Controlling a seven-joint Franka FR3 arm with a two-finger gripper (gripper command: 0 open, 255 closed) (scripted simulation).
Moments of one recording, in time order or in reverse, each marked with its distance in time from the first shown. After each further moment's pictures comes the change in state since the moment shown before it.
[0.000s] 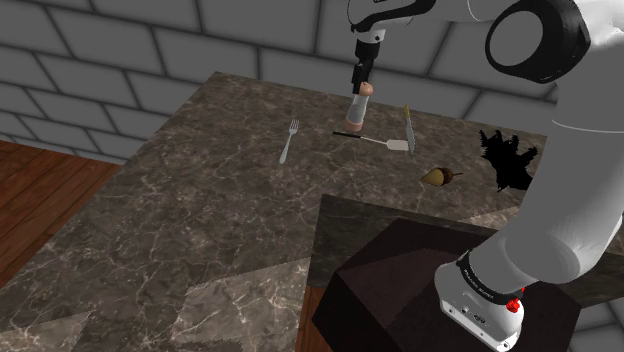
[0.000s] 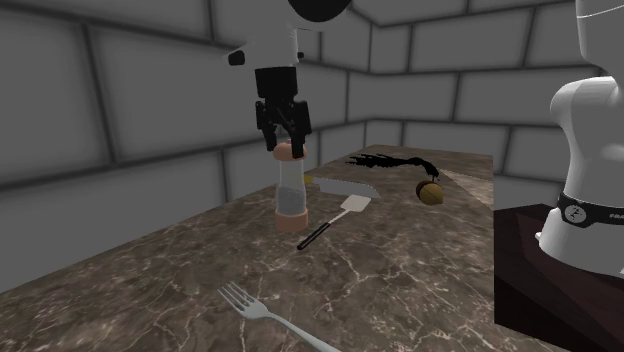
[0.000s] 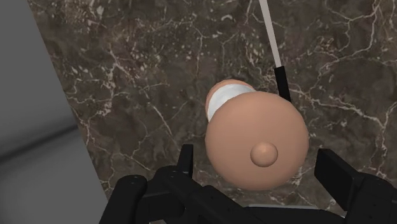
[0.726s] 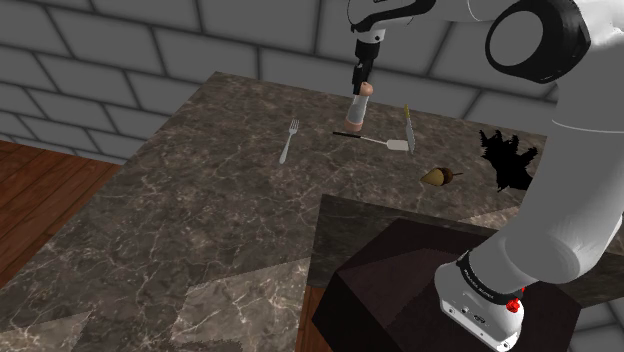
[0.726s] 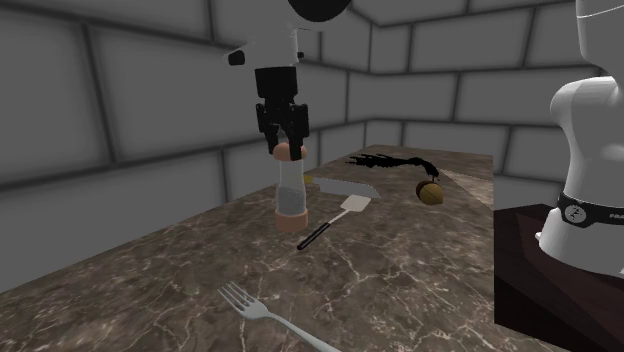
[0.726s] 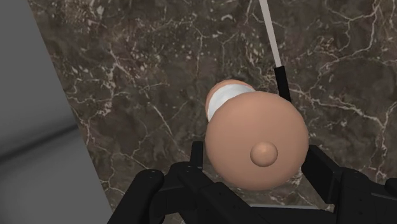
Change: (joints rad) arm 0.000 0.000 0.000 0.000 0.000 0.000 0.000
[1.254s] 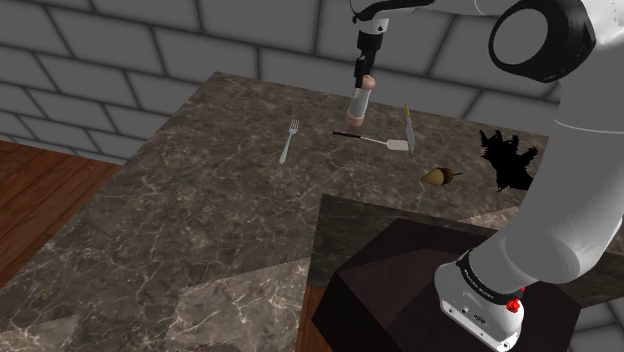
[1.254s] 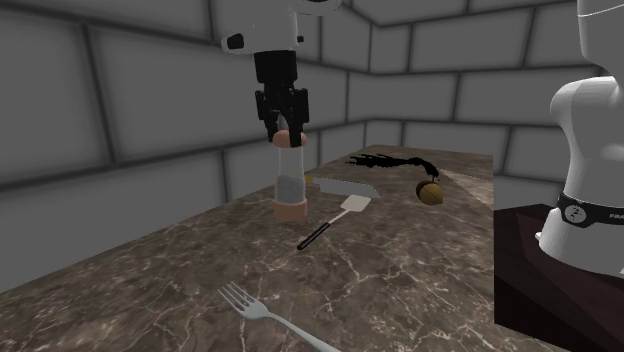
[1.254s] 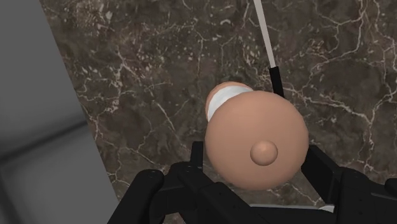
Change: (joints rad) arm -0.001 -0.015 -0.002 0.044 -0.003 -0.059 -0.001
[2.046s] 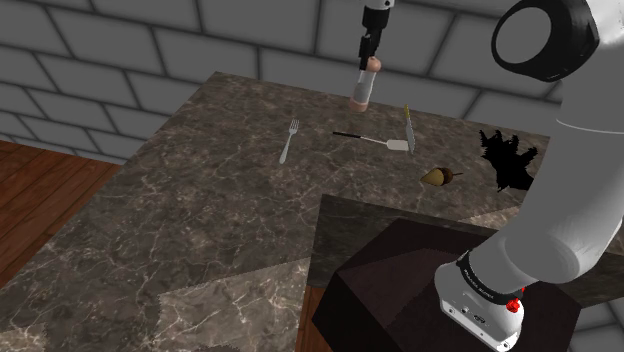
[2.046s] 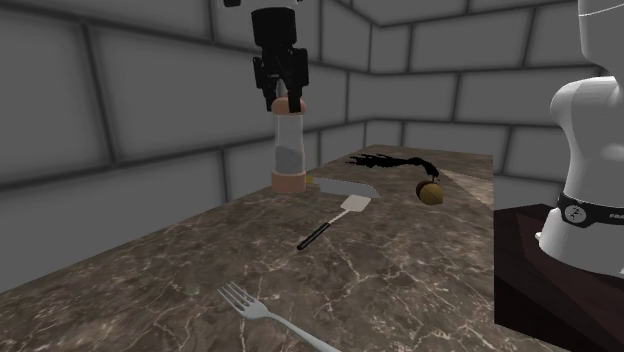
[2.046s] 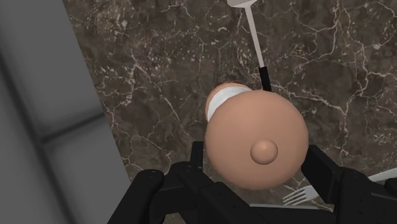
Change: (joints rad) arm -0.004 -0.010 -0.002 0.147 -0.002 -0.156 -0.002
